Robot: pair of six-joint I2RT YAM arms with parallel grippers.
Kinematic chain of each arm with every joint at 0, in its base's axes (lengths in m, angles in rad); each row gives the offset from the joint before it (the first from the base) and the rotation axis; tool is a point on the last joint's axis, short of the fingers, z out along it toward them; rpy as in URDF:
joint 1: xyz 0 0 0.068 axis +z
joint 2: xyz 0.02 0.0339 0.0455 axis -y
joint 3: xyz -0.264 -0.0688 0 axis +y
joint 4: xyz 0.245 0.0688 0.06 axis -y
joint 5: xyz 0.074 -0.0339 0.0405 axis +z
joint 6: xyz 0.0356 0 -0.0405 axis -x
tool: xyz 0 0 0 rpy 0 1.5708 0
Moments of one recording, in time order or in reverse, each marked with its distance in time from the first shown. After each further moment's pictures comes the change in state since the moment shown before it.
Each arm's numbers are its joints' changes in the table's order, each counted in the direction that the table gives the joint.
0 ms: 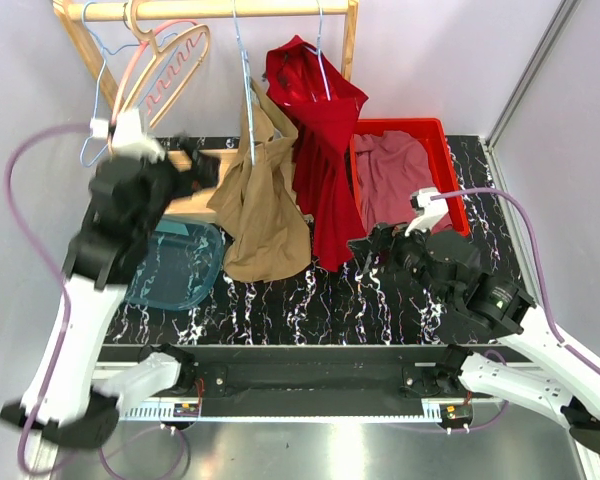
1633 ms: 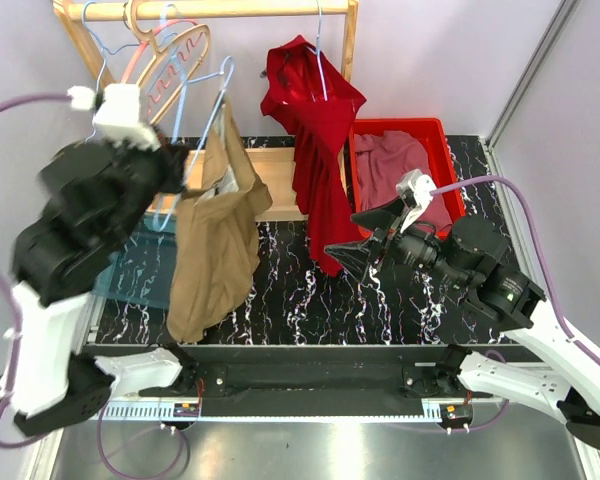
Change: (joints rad) left arm -0.294 -0.063 -0.468 -0.333 0.226 -0.277; right arm -0.001 -0.058 -0.152 0.190 0.432 0.236
